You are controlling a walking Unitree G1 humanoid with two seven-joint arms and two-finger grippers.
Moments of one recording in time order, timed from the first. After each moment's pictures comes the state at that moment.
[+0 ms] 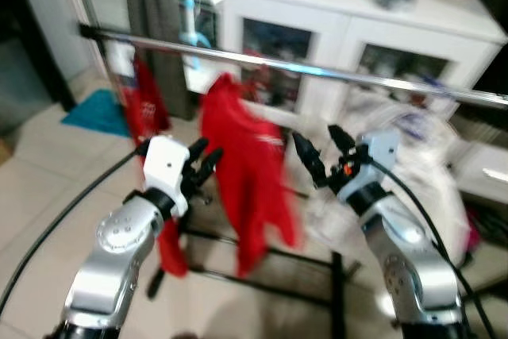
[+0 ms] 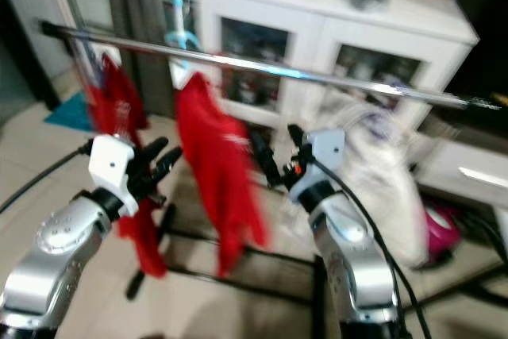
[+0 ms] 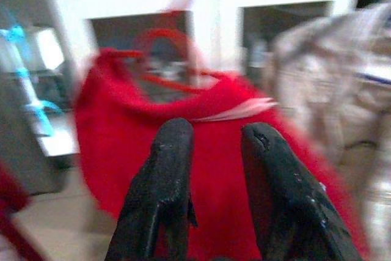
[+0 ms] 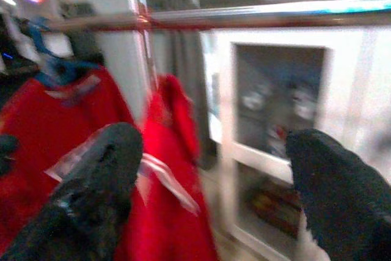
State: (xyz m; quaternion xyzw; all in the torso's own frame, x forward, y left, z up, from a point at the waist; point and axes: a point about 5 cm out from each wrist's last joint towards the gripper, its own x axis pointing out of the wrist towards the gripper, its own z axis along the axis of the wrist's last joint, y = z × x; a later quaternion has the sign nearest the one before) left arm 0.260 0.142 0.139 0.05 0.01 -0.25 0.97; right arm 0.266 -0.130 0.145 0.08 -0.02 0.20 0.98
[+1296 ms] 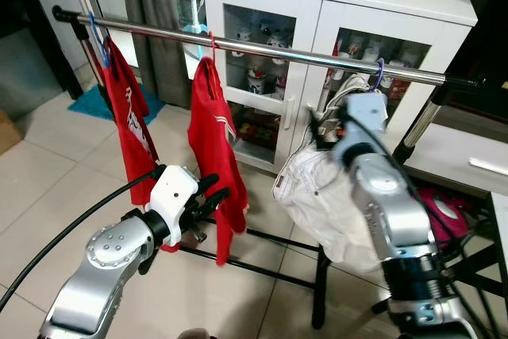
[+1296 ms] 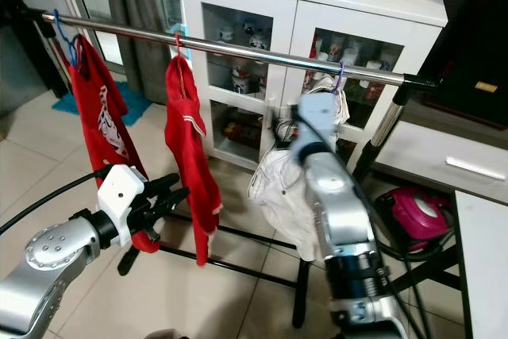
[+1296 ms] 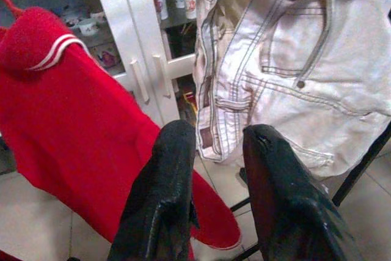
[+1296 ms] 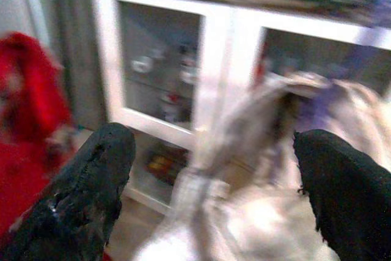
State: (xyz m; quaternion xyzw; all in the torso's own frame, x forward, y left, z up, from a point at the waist) left arm 0.239 0.156 0.119 0.12 0.08 -0.35 0.93; right arm 0.328 -0.138 0.152 -0.03 0.04 0.01 1.00
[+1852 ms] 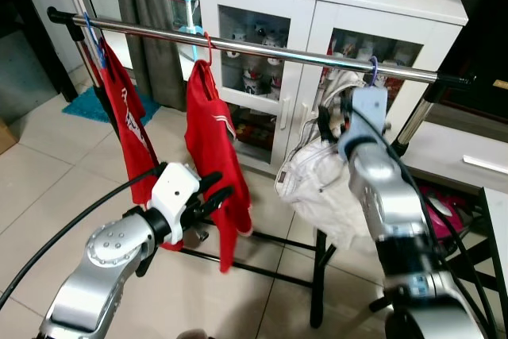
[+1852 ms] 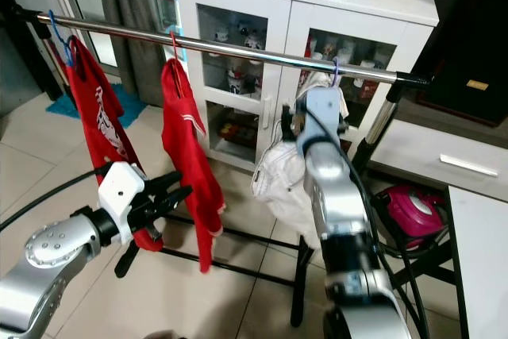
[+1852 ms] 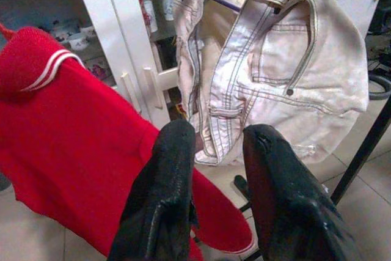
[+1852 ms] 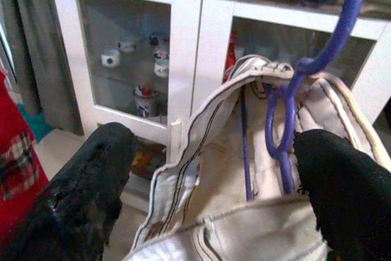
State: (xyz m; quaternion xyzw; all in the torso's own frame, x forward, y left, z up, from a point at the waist) left arm 0.241 0.153 0.125 0.12 0.07 -0.36 0.92; right arm 0.352 -0.138 0.152 -0.02 0.05 -0.02 1.00
